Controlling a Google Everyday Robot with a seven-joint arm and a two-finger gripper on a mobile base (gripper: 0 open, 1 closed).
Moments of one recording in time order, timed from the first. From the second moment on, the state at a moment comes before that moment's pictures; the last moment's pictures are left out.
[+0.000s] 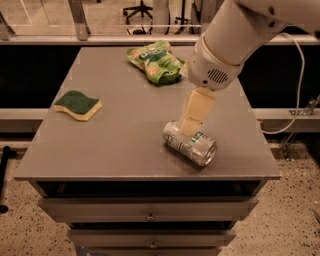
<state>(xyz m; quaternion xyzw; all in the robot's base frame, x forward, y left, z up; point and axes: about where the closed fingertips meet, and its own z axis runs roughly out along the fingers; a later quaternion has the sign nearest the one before) 0.496 -0.061 0.928 -0.66 0.72 0.08 0.20</state>
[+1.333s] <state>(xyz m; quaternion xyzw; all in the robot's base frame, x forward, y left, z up) 0.568 0.147 0.888 -0.64 0.68 0.21 0.29</state>
